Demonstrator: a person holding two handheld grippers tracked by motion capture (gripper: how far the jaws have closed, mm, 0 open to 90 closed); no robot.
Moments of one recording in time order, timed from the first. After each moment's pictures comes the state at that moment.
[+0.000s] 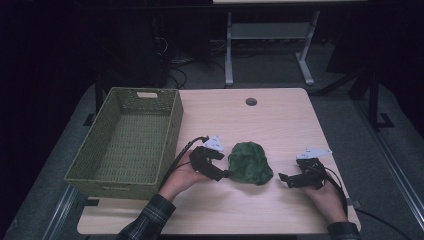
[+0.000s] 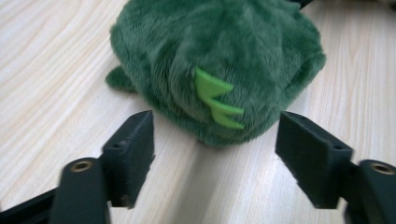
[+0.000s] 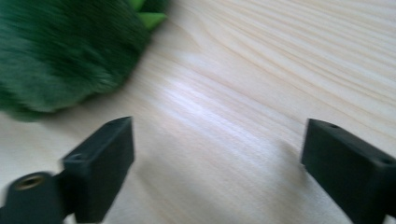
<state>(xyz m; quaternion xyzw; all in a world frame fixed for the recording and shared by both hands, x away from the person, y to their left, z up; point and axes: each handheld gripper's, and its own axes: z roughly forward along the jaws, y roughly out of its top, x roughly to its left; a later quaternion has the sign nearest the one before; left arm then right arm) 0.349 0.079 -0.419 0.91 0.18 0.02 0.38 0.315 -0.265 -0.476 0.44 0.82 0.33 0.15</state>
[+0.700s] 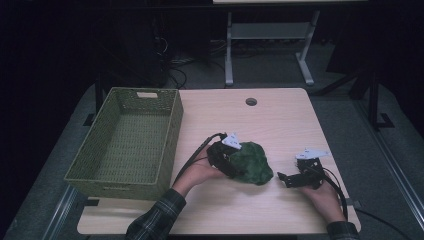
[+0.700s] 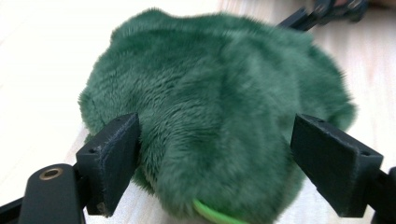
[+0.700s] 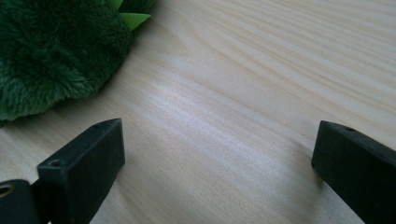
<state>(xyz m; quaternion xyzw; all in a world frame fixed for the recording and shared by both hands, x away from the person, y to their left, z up) 0.368 0.033 -0.436 0.92 0.15 0.02 0.37 0.318 -0.264 -0.484 0.44 0.81 0.34 0.17</state>
